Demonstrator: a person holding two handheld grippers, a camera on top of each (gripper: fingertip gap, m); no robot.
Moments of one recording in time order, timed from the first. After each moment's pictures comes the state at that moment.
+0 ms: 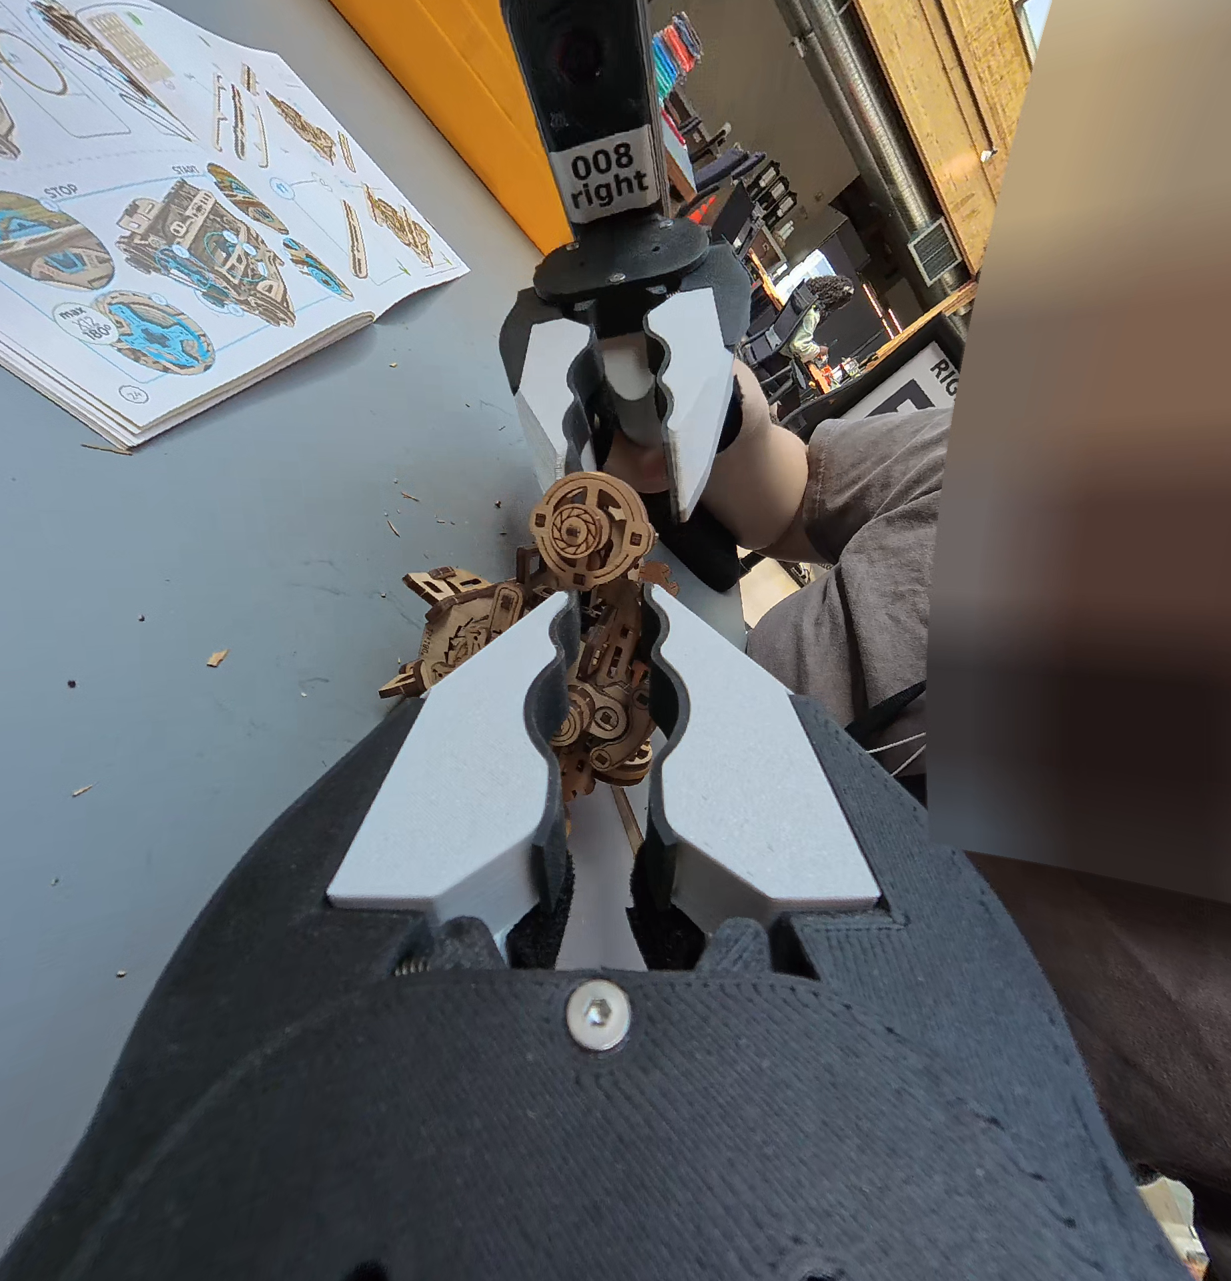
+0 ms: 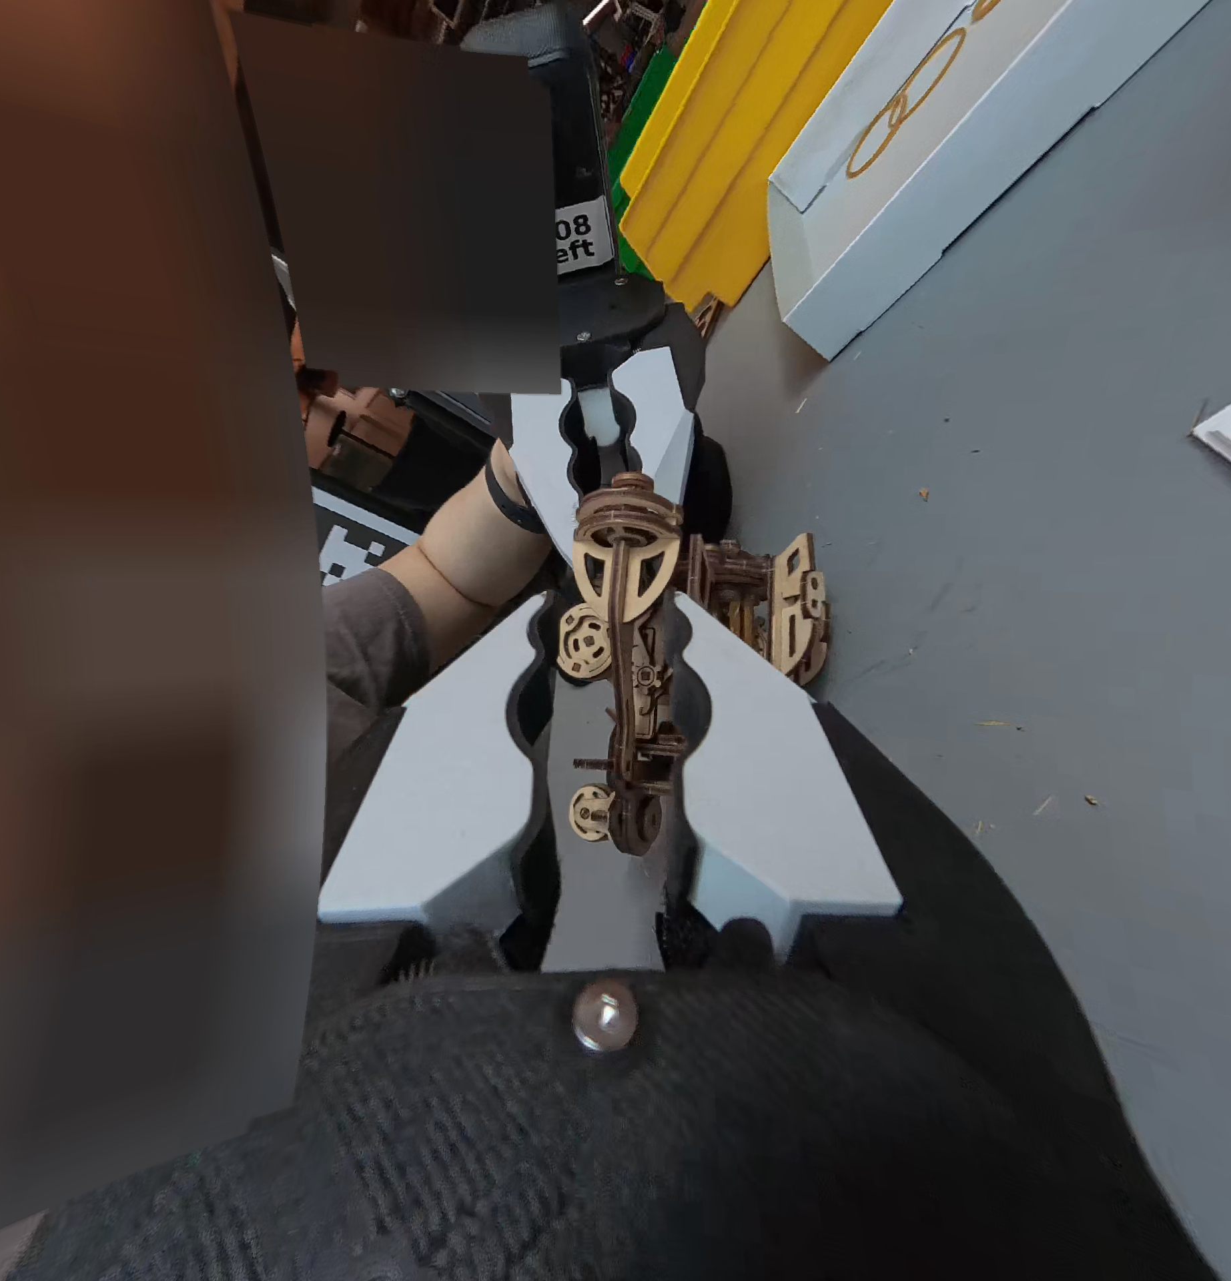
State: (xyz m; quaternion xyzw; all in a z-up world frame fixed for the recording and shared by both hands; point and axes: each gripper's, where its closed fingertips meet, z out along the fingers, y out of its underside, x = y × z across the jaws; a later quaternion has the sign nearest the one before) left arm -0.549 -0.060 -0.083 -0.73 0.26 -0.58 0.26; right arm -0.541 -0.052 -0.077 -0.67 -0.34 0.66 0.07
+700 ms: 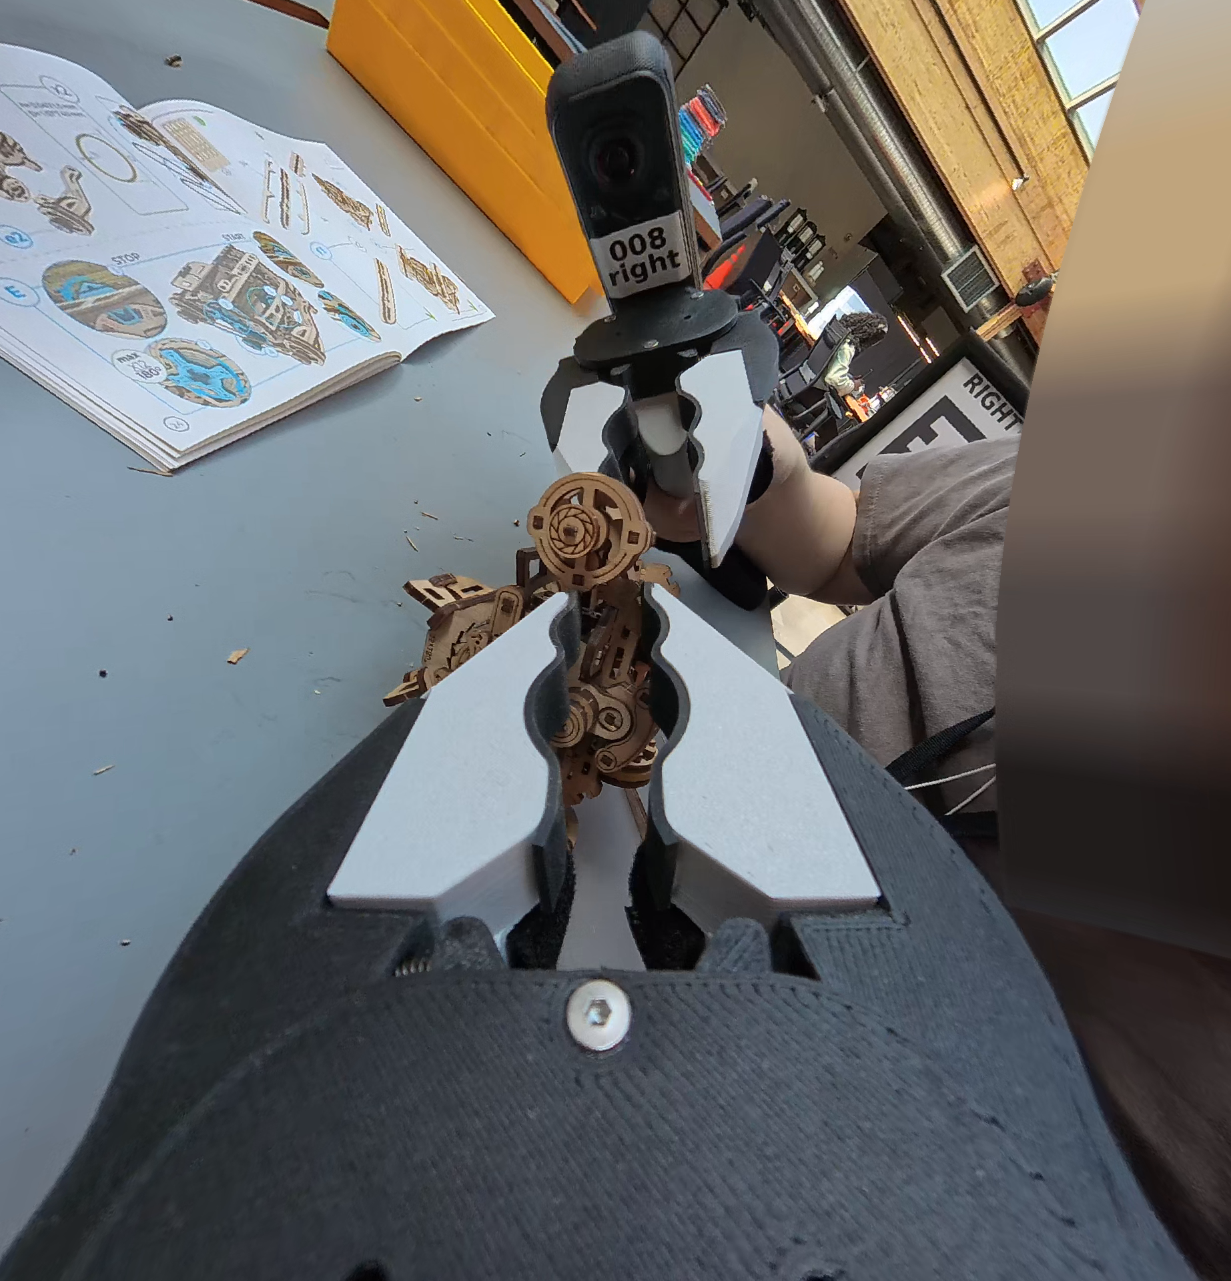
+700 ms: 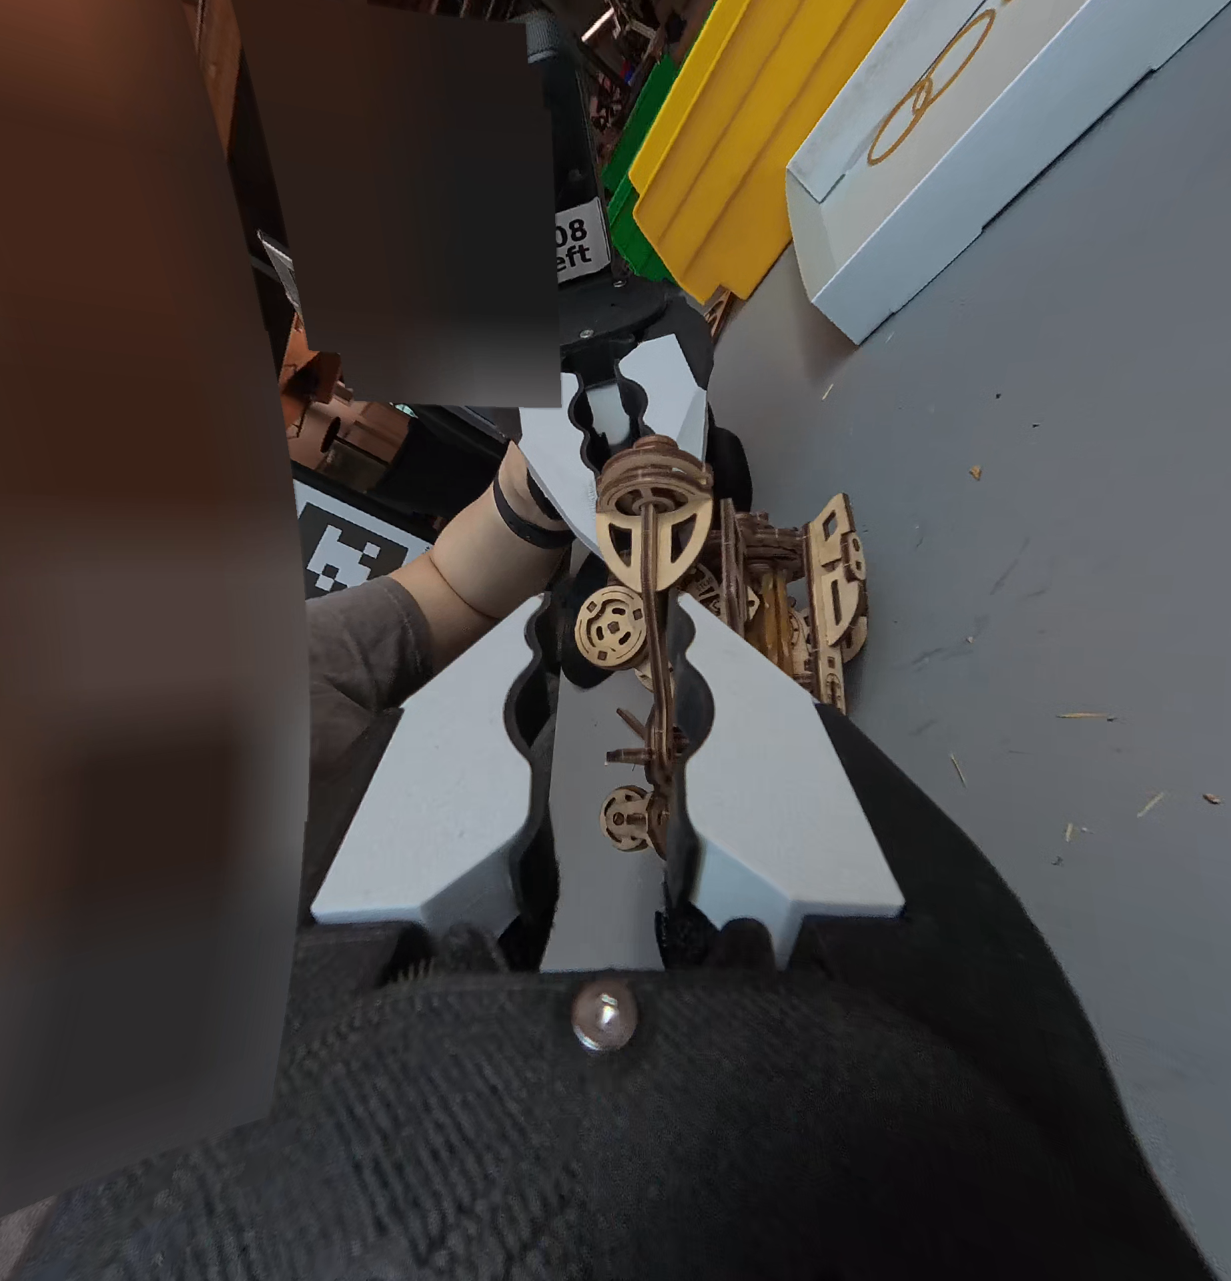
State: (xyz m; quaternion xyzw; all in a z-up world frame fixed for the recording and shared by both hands) left arm -0.552 -0.062 -0.082 -0.73 0.25 -0.56 0.31; right arm -0.545 -0.069 -0.077 -0.67 -0.33 0.66 0.08
